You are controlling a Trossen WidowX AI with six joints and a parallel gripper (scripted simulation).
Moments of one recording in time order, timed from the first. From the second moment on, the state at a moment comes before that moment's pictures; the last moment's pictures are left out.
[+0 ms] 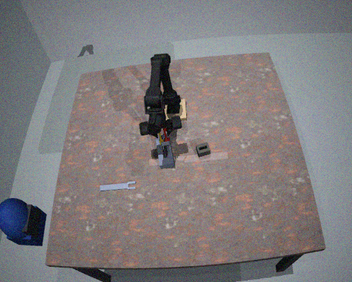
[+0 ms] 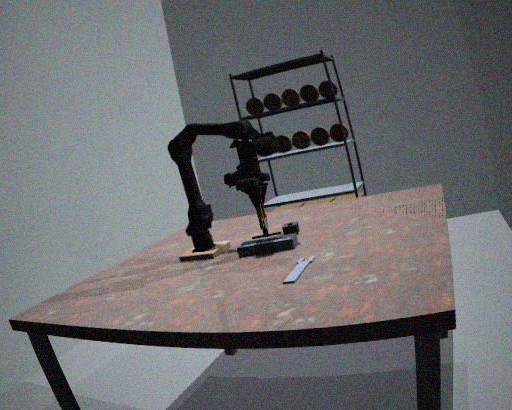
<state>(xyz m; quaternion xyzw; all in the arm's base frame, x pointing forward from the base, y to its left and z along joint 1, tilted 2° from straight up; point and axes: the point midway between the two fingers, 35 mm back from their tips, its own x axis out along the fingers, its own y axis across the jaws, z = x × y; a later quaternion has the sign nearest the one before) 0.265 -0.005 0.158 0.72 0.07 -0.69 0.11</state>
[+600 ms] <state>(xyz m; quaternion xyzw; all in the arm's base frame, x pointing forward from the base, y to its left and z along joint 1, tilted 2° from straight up) 0.277 -0.007 0.182 0.76 0.07 -0.64 0.10</state>
